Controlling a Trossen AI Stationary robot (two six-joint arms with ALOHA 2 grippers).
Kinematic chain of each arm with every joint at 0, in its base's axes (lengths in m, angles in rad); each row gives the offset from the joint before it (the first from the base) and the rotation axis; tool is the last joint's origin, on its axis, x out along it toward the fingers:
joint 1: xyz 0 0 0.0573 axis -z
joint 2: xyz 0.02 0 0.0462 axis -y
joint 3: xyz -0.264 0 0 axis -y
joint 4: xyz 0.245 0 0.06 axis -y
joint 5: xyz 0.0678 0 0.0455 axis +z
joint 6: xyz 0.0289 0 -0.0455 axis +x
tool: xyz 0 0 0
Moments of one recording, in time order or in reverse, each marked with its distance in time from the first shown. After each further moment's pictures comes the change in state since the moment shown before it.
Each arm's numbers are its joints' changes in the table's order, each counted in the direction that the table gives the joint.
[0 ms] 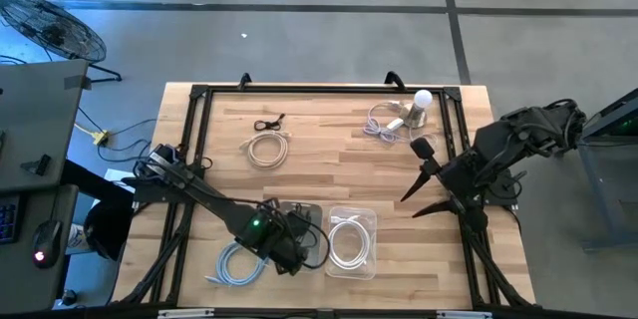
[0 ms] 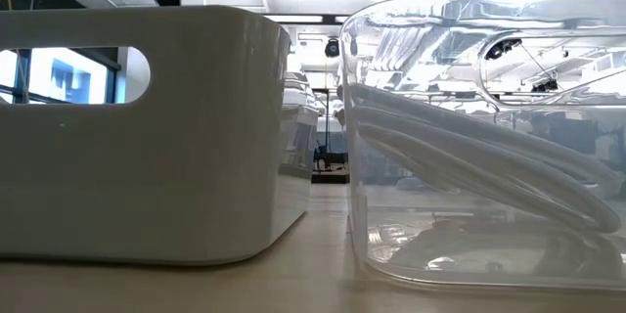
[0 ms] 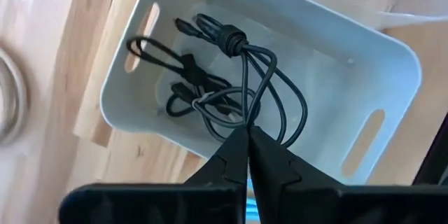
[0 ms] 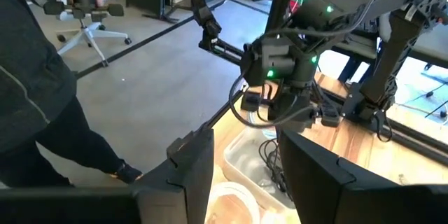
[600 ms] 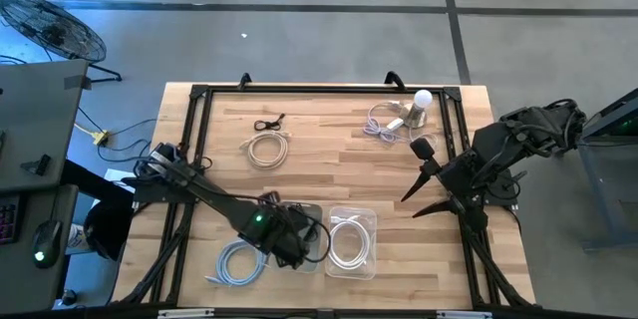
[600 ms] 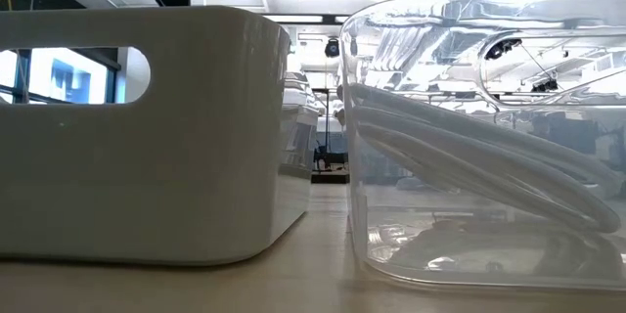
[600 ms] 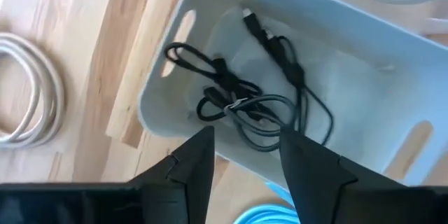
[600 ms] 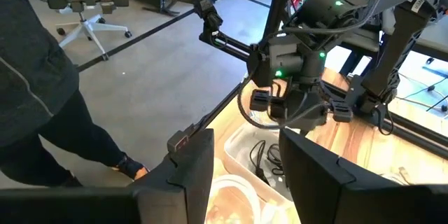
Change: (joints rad) left arm -0.038 0.000 0.000 -0.054 0.037 0.013; right arm 0.000 0.000 0.000 -0.027 -0.001 -0.002
